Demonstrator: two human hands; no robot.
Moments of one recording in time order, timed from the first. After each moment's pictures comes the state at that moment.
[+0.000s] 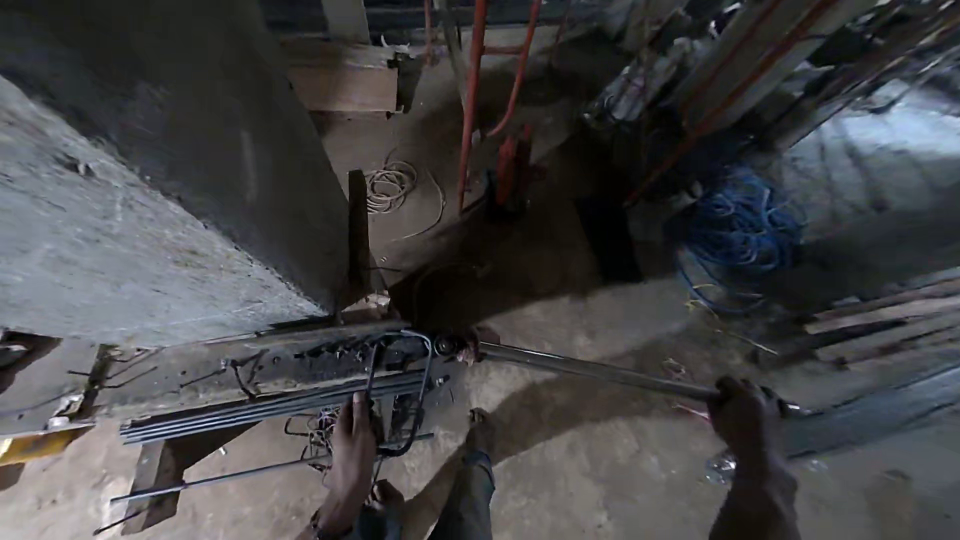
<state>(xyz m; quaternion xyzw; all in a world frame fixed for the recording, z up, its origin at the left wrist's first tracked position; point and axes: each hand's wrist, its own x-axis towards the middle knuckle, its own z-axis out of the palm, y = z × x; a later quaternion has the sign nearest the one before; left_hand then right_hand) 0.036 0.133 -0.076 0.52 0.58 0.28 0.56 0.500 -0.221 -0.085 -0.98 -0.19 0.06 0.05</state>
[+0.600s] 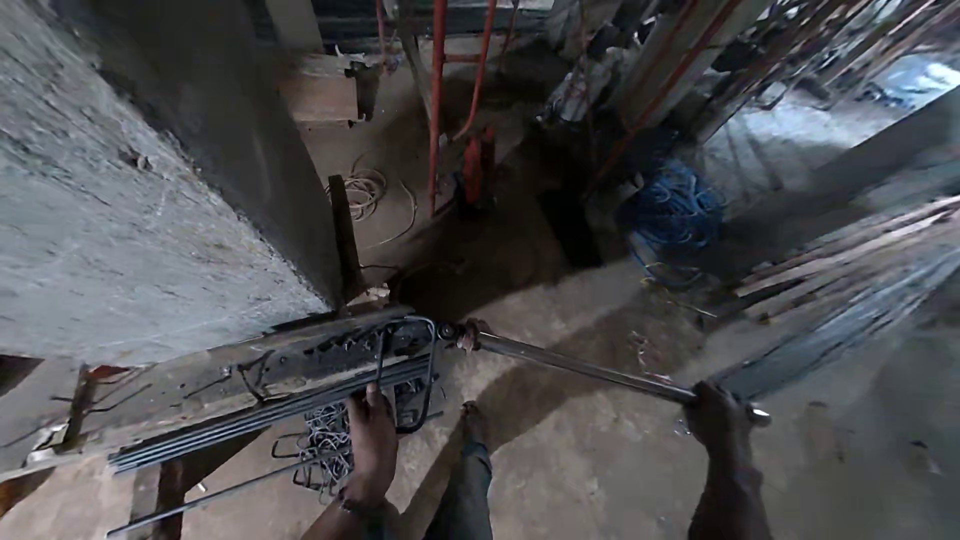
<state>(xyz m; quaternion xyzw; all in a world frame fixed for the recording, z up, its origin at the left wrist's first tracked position) 0.032 0.133 -0.073 0.45 0.56 0.29 0.63 0.408 -0.261 -0.081 -0.99 -0.09 0.08 0.01</state>
